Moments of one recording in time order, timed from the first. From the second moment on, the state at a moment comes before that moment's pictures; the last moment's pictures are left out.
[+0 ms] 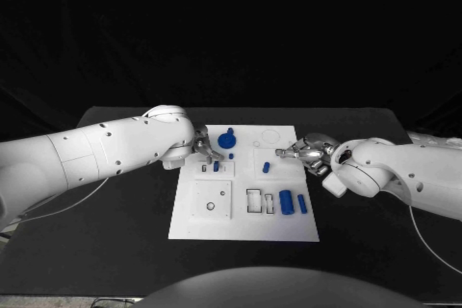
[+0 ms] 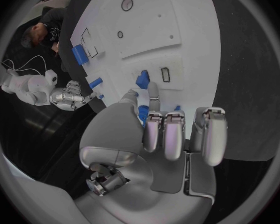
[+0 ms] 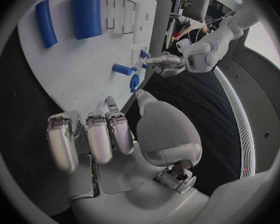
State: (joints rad) left arm 1.33 -0.49 -0.22 1.23 -1.04 0.13 -0.59; left_hand 1.15 0.06 -0.06 0.29 0.20 1.12 0.03 0.25 0.85 1.47 -0.03 1.57 1.31 1.47 -0.06 1.57 1.31 0.01 1.47 0.08 1.57 1.31; right arm 1.22 -0.94 -0.21 1.58 -0.61 -0.29 -0.22; right_hand 1.10 0.05 0.07 0.22 0.30 0.79 0.20 0.13 0.12 1.47 0.14 1.57 1.31 1.46 0.08 1.57 1.31 0.01 1.47 0.19 1.57 1.31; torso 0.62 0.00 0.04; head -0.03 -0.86
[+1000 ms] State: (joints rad) left arm 1.33 -0.51 -0.22 1.24 -1.01 0.12 -0.59; left_hand 1.28 0.06 -0.03 0.29 0.21 1.12 0.02 0.24 0.86 1.47 -0.03 1.57 1.31 1.47 -0.06 1.57 1.31 0.01 1.47 0.08 1.57 1.31; right arm 1.22 -0.94 -0.21 1.58 -0.61 -0.29 -0.22; right_hand 1.10 0.05 0.07 0.22 0.30 0.79 0.20 0.13 0.12 1.47 0.14 1.57 1.31 1.46 0.08 1.57 1.31 0.01 1.47 0.19 1.57 1.31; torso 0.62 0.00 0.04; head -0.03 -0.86
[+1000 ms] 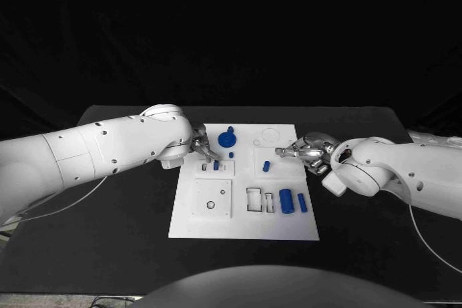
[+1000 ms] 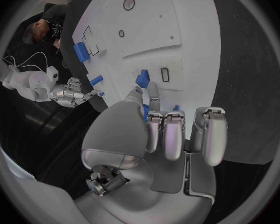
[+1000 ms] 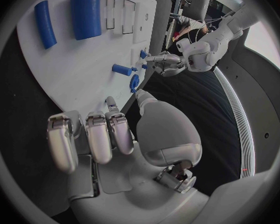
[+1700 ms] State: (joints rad) left arm 1.33 -0.51 -0.22 1.25 -1.00 0.14 -0.59; left_hand 1.29 0.05 -0.03 0.29 0.21 1.12 0.02 0.24 0.86 1.47 -0.03 1.57 1.31 1.47 -0.06 1.57 1.31 0.01 1.47 0.08 1.57 1.31; right arm 1.22 -0.94 -0.21 1.58 -0.61 -0.29 -0.22; right_hand 1.10 0.05 0.07 0.22 0.30 0.79 0.20 0.14 0.12 1.47 0.14 1.57 1.31 1.47 0.09 1.57 1.31 0.01 1.47 0.19 1.57 1.31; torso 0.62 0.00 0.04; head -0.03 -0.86
